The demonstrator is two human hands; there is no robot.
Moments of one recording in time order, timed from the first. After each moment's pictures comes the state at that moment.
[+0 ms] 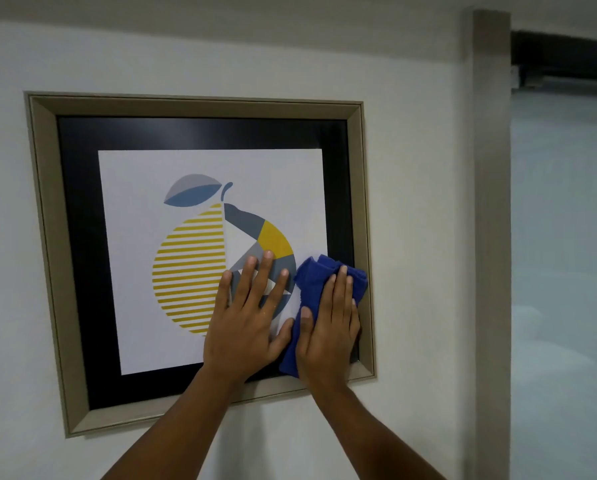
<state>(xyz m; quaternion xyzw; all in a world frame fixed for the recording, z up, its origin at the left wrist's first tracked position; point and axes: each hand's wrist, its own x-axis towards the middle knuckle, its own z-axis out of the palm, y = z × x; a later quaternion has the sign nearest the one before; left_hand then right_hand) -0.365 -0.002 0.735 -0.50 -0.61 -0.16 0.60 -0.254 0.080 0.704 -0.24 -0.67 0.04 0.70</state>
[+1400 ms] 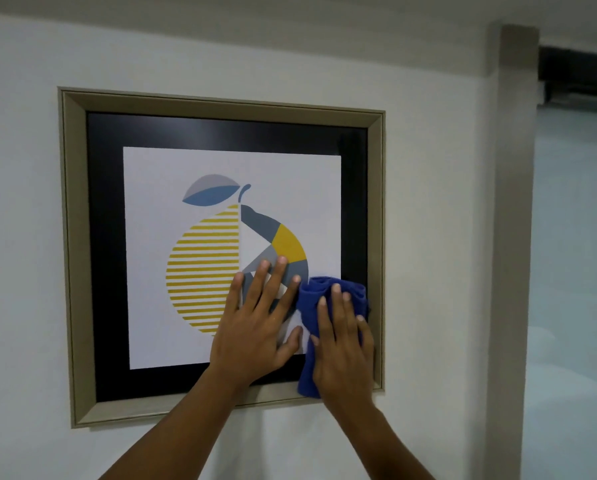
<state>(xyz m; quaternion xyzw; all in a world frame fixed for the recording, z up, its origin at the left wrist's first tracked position) -0.367 -0.003 0.735 -0.50 -0.60 -0.16 0.59 -0.233 0.105 0.680 -0.22 -0.74 -0.22 0.60</state>
